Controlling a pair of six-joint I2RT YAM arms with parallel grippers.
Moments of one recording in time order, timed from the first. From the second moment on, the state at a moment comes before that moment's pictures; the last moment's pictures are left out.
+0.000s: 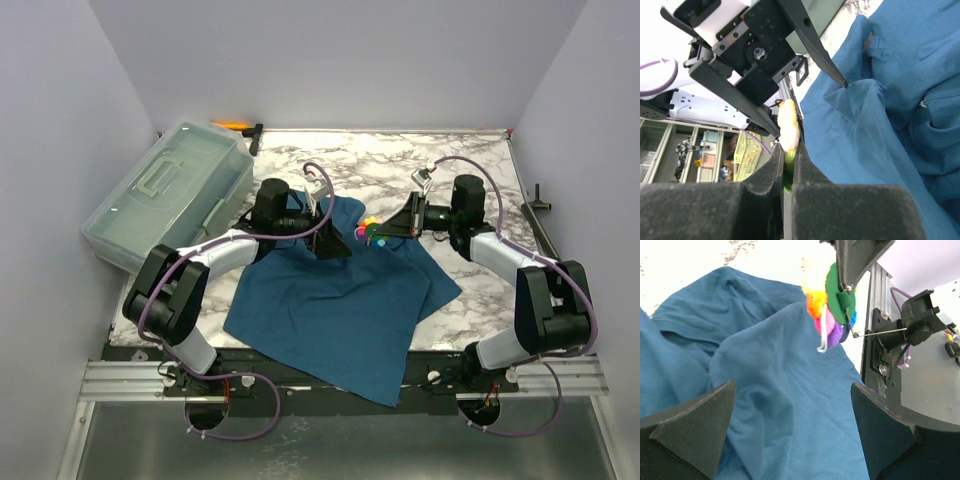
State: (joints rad) left arm -0.47 1.61 0.89 0.34 0.95 -0.25; right arm 0.14 1.49 0.77 0.35 -1.19 0.74
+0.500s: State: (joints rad) left arm -0.59 1.67 0.94 0.35 0.95 -0.31; right arm 0.14 1.51 0.74 0.43 -1.21 0.84
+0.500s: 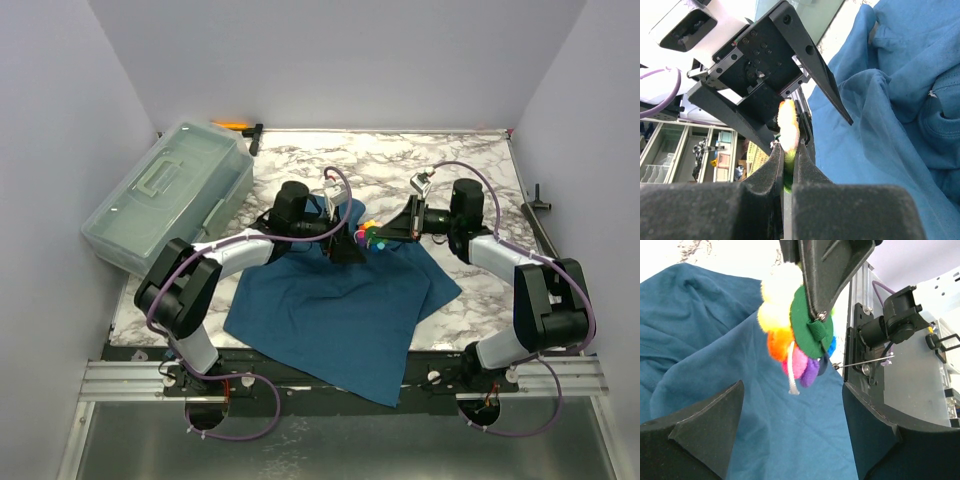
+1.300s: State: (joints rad) left arm -0.61 1.74 0.99 0.41 0.91 -0.42; right arm 0.14 1.51 0.72 0.43 -1.21 0.84
